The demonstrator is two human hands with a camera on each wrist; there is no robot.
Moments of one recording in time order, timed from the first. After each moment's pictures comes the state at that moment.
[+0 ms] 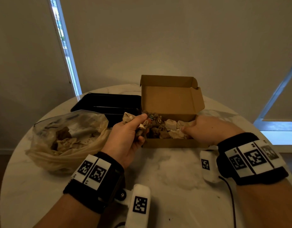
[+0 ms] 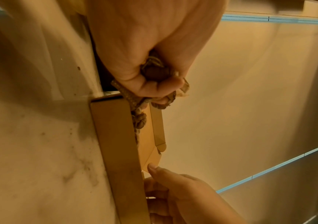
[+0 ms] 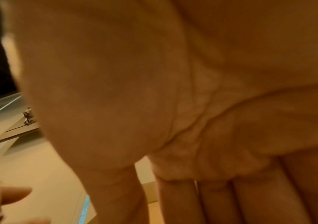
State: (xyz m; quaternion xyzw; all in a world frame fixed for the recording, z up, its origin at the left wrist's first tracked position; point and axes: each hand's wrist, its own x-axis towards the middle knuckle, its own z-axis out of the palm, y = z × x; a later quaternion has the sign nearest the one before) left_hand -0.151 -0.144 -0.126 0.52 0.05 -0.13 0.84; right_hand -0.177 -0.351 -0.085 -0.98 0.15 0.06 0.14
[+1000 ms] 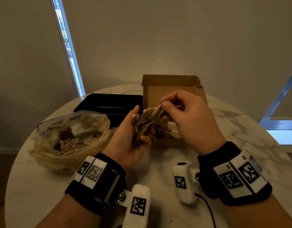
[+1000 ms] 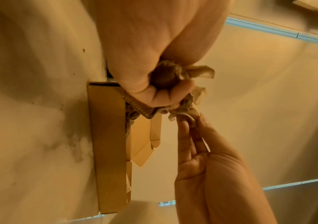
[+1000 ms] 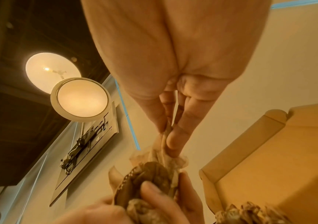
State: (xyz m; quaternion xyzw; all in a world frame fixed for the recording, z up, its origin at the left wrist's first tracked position) left_hand -0.157 -0.143 -0.116 0.38 -0.01 -0.28 0.88; right_hand -0.184 -0.298 -0.082 -0.82 -0.08 -0.25 0.50
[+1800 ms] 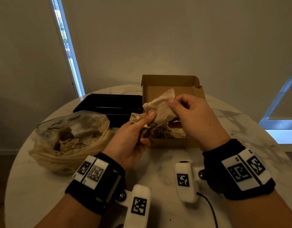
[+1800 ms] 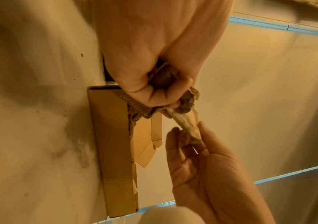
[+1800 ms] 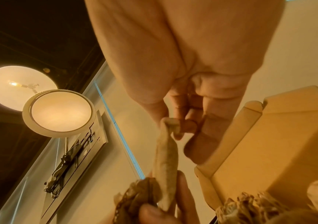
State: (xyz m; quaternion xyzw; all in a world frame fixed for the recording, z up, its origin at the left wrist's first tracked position) left_hand -0.154 -0.147 -0.125 0.45 -0.03 -0.22 0.87; right_hand -0.178 -0.312 -0.086 -0.81 -0.01 -0.19 0.55
